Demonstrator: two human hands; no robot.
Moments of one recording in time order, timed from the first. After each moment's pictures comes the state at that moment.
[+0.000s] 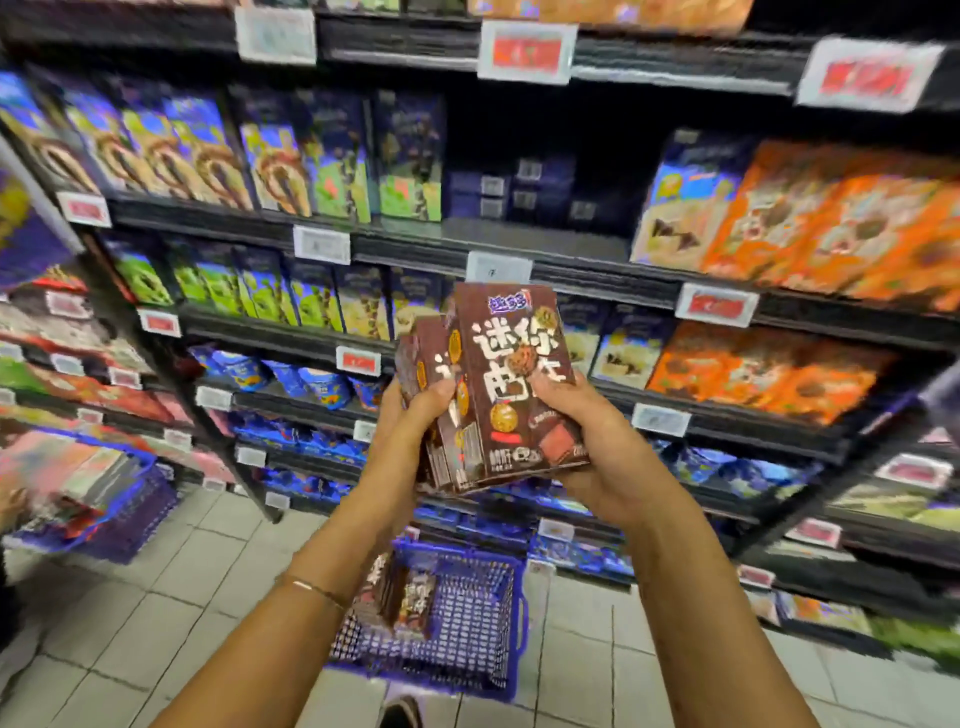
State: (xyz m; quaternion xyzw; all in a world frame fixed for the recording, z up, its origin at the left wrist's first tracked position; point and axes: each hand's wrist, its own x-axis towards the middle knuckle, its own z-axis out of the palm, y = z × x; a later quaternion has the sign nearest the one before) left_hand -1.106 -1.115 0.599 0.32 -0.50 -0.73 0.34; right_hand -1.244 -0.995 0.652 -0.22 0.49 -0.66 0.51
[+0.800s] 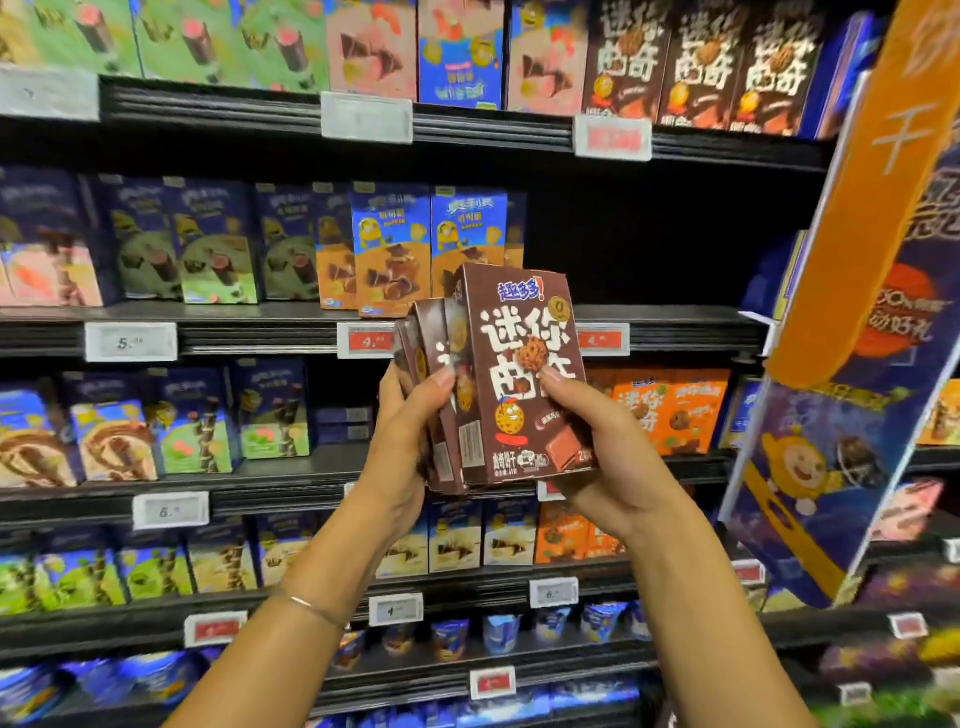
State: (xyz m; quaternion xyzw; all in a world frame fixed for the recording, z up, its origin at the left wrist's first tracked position) left_hand -1.233 -1.145 0.788 0.03 -0.54 -0.77 0.33; right_hand -1.290 -0.974 0.833 -0.29 0.45 -0.78 0.33
